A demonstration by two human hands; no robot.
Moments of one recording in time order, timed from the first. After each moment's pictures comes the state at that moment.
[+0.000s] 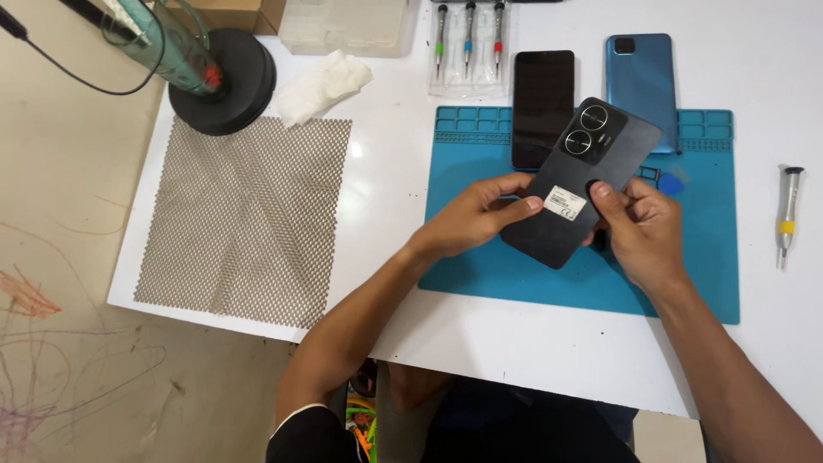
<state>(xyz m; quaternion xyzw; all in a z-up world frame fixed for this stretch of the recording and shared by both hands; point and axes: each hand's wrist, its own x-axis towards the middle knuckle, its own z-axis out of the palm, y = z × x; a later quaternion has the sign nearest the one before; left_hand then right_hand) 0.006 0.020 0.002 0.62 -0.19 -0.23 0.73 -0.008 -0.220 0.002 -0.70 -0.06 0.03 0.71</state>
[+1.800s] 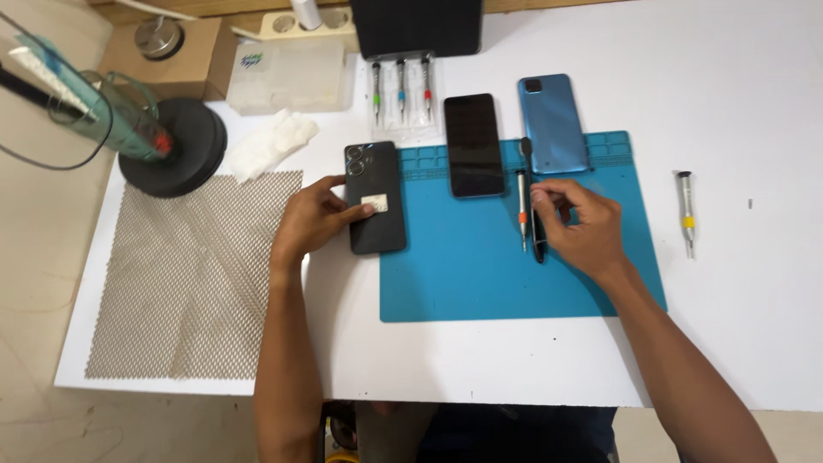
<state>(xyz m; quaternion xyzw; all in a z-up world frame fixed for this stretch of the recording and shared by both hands) 0.040 0.146 0.023 0.92 0.01 -0.05 0.39 0.009 -0.236 0.006 -0.86 -0.18 -0.24 0.42</state>
